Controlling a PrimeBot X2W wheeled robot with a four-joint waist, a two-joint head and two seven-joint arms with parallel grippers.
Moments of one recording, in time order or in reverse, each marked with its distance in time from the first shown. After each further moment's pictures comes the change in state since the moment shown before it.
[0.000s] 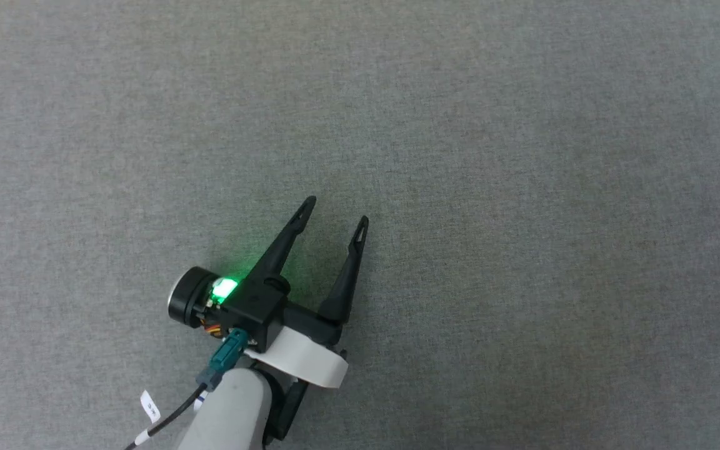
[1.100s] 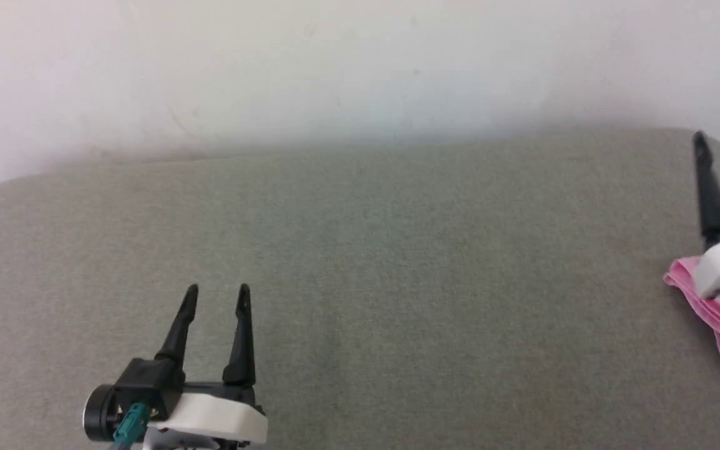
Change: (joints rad) left arm 0.248 -0.002 0.219 -0.035 -0.105 0.089 0.000; right arm 0.084 0.448 -0.187 -0.493 0.037 0.000 -0.239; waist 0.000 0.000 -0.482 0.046
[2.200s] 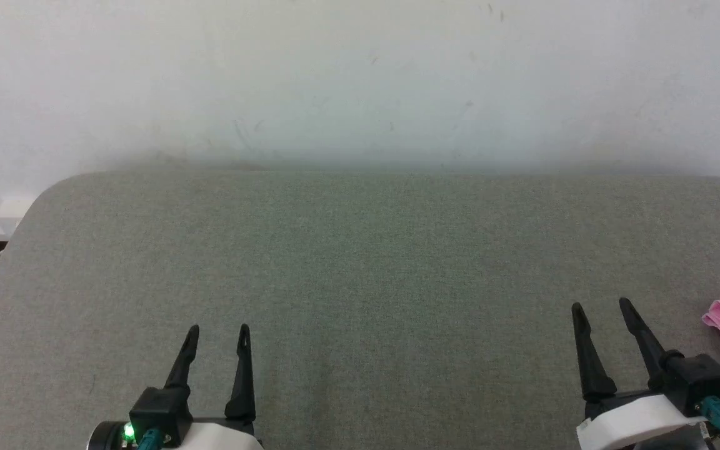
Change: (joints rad) left arm 0.071 0.000 0.012 0.057 0.052 0.035 0.000; right arm 0.400 0.293 0.061 0.031 0.026 0.000 -0.263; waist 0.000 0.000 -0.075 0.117
